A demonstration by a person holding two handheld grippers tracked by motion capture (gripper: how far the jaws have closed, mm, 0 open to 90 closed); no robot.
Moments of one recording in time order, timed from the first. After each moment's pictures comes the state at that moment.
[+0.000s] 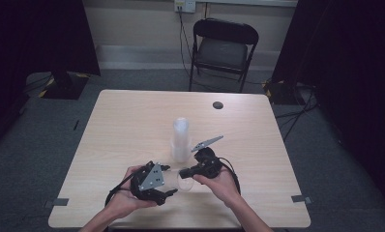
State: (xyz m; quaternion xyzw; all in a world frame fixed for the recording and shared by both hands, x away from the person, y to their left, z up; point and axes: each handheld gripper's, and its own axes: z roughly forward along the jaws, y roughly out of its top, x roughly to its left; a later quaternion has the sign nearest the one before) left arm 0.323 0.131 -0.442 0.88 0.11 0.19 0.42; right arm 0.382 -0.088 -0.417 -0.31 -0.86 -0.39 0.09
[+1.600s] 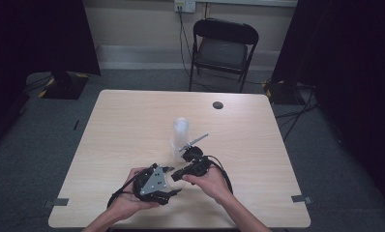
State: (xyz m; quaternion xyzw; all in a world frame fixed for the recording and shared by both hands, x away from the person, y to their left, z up) left arm 0.319 0.126 -0.446 0.86 0.10 0.21 0.46; right arm 0.389 -0.058 -0.424 -0.34 -0.88 -0.33 0.10
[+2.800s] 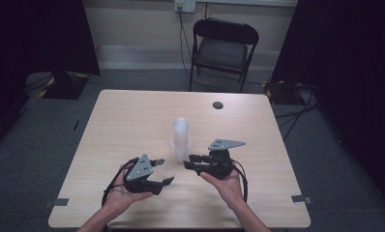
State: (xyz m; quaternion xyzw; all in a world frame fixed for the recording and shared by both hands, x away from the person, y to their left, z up) left arm 0.337 0.156 -0.442 0.81 0.21 0.18 0.51; right arm 0.367 -0.120 -0.408 -0.33 -0.79 -0.52 -0.03
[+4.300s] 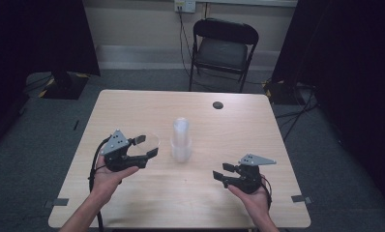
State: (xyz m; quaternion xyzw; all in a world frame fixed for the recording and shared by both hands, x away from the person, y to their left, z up) left arm 0.366 0.199 -0.397 0.73 0.32 0.20 0.57; right arm 0.338 -0.198 -0.438 -0.40 -0.77 -0.48 -0.10
